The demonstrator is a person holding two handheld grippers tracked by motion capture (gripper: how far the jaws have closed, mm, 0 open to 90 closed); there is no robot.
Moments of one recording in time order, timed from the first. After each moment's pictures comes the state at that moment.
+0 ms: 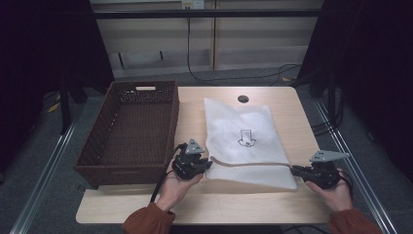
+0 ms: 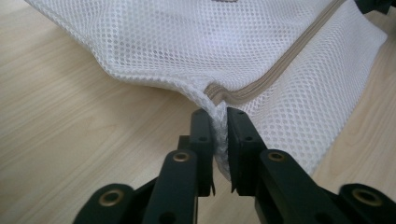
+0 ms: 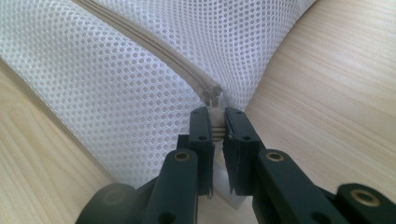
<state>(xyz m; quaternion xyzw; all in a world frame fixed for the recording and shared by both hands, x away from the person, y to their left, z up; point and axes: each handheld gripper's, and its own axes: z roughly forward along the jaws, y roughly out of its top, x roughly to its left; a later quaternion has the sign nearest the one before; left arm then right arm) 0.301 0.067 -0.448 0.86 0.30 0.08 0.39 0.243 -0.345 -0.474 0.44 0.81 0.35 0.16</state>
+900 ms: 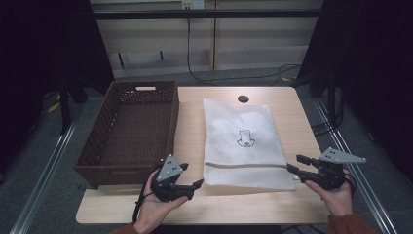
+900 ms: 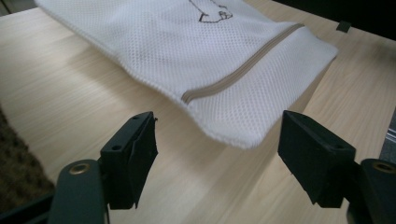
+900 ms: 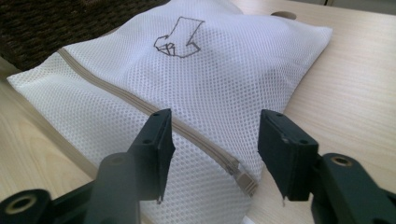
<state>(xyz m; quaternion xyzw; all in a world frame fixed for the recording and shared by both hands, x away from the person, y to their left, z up) 0.243 0.124 -0.435 0.83 0.28 0.13 0.47 0.223 -0.332 -0.441 0.45 0.74 0.46 0.21</state>
